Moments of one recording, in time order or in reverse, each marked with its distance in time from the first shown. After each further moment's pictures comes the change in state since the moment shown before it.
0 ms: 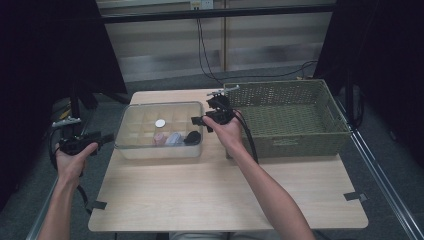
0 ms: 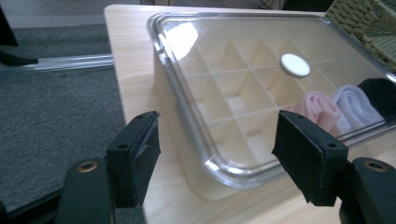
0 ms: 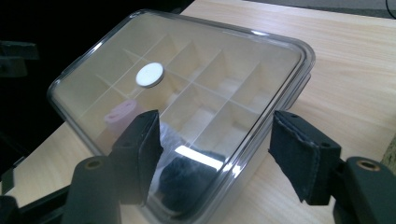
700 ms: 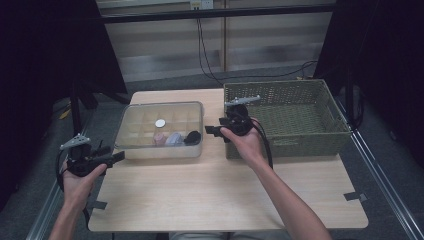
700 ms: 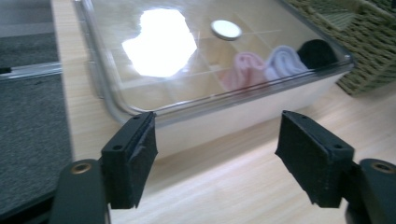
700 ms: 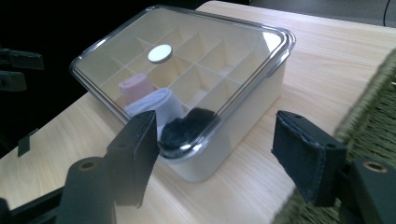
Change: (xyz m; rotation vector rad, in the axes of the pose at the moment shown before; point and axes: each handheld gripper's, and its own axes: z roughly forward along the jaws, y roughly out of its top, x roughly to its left) left arm -0.063 -0.038 -0.015 -0.017 -0.074 0.079; right arm -0.010 -0.035 -0.049 -0.054 0.030 -0.062
